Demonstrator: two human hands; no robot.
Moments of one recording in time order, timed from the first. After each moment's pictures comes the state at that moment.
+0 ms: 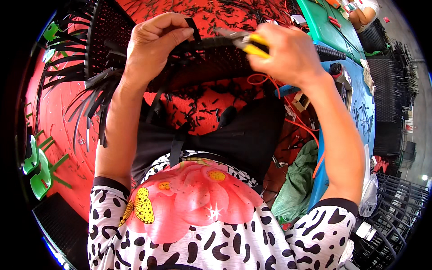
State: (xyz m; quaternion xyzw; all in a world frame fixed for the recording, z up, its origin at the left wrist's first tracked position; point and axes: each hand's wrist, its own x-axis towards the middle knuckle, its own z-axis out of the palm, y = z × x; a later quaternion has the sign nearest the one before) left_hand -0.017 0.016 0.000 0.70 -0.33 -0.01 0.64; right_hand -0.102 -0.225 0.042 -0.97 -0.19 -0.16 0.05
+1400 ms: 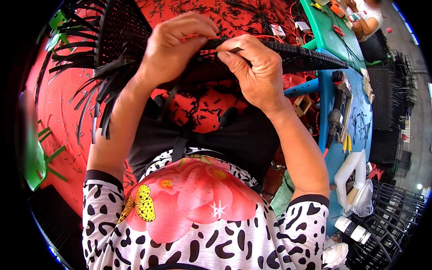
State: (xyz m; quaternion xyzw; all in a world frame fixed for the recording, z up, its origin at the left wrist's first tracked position) left_hand -0.019 0.023 -0.005 0.69 -0.46 0.07 0.56; right_hand -0.113 -0.148 0.006 -0.83 -0.18 -0.23 0.48
